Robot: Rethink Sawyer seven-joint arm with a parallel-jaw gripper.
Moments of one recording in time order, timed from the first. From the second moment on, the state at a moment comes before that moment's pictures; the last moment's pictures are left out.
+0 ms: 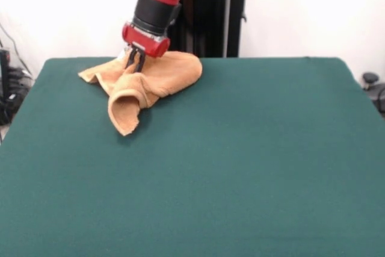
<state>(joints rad) -0.12 -0.22 -0.51 2.00 -0.32 -0.47 2.39</state>
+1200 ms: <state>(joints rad) 0.09 0.19 -0.81 1.96 -0.01 -0.52 2.39</state>
